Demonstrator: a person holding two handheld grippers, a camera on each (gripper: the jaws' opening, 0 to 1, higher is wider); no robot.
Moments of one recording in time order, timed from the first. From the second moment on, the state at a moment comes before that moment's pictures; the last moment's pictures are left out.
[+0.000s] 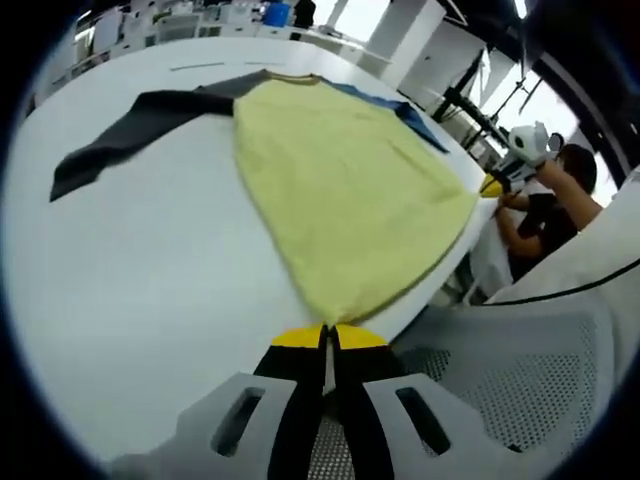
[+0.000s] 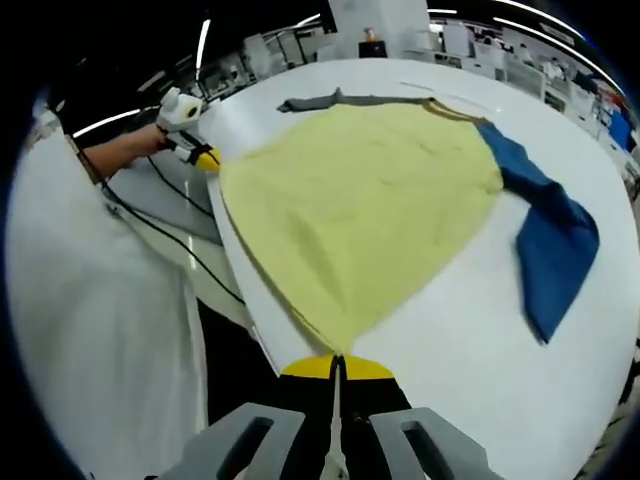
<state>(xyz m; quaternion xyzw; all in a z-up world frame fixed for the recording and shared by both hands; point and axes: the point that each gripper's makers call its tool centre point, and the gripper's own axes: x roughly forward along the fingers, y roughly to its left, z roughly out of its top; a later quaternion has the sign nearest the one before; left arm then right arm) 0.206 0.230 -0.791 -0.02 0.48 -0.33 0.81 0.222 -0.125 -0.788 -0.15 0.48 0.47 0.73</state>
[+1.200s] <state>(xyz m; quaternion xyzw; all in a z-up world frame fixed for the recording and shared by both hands) 0.212 0.237 -0.783 -0.04 0.47 -0.33 0.82 0.211 -0.124 -0.783 -0.33 0.34 0.59 0.65</state>
